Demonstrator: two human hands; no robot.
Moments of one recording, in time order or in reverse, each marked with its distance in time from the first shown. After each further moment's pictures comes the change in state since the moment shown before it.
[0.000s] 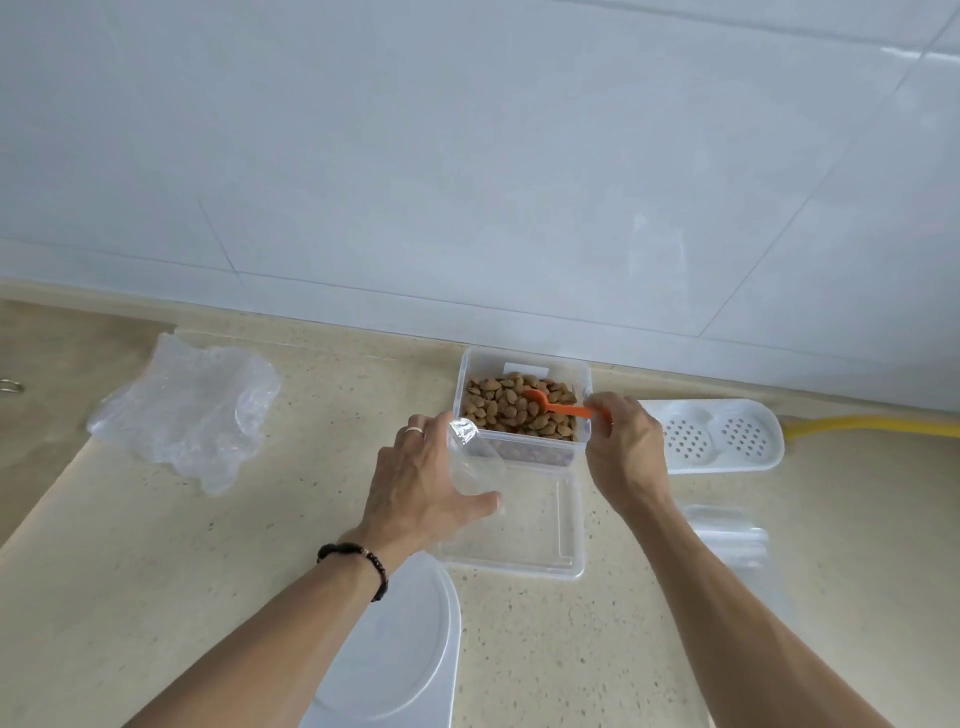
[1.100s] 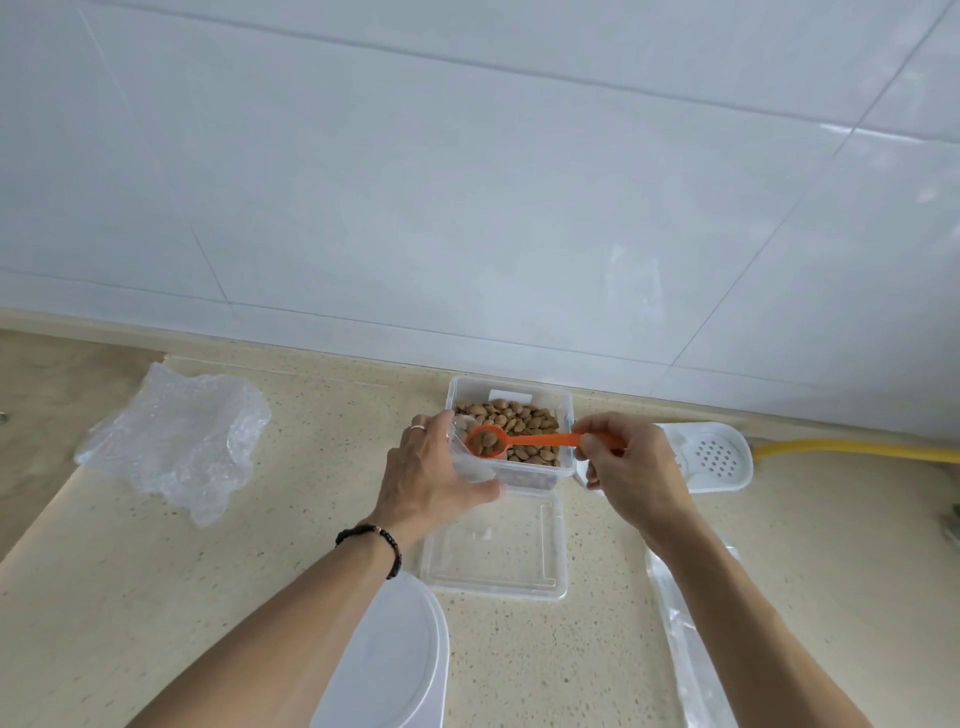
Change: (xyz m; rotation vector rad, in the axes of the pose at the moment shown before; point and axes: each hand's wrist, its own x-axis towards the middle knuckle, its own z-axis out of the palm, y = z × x) left_hand 0.031 0.015 -0.006 -0.143 -0.016 -0.032; right_hand -0.012 -0.044 -0.062 0.287 -0.212 0.139
